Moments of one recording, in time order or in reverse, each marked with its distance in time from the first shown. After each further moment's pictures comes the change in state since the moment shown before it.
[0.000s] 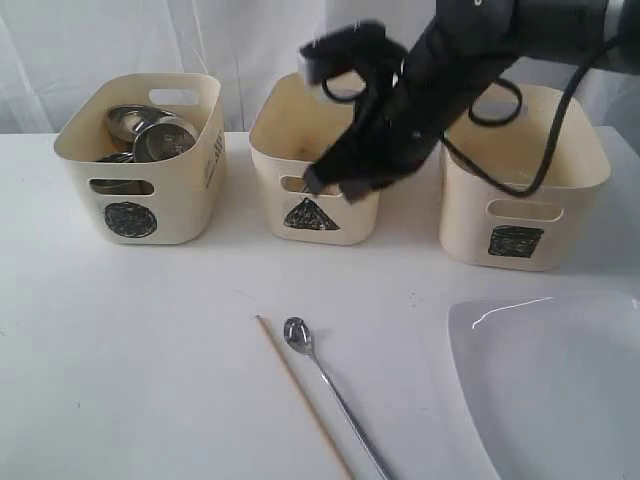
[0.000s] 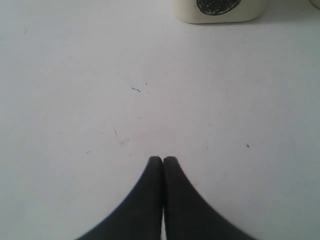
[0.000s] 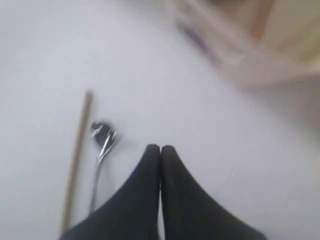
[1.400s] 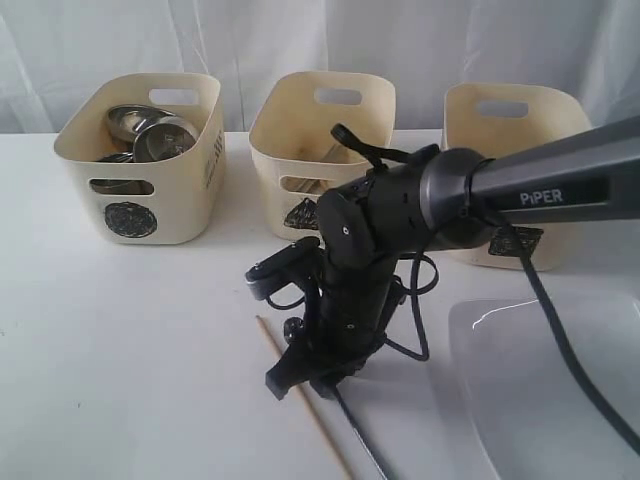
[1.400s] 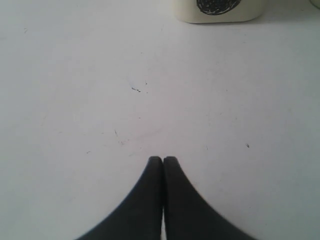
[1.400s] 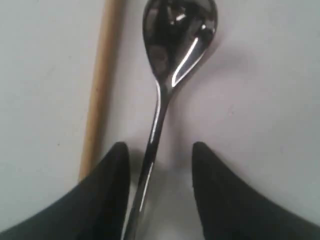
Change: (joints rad) left arm 0.000 0.000 0.000 0.000 0.002 0.000; right arm 0.222 0.221 0.236 -0.116 -0.133 0.177
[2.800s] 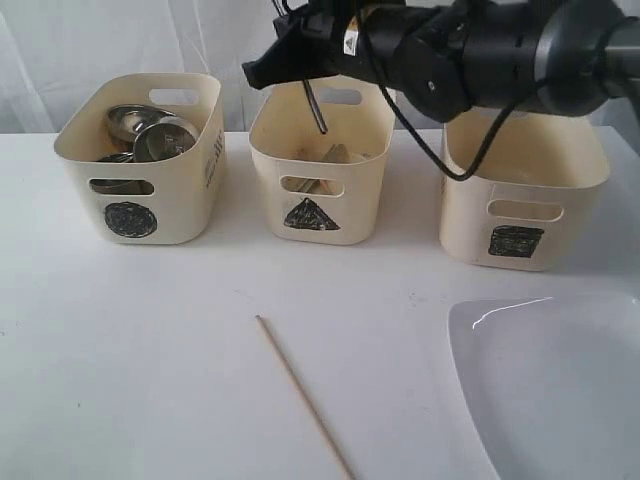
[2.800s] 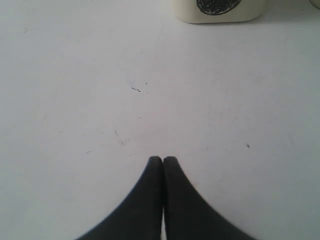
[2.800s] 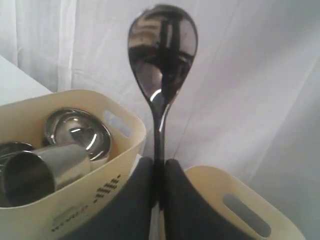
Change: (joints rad) left arm 0.000 0.000 0.000 0.000 0.000 0.000; right arm -0.194 -0.133 -0.221 -0.388 -0.919 0.188
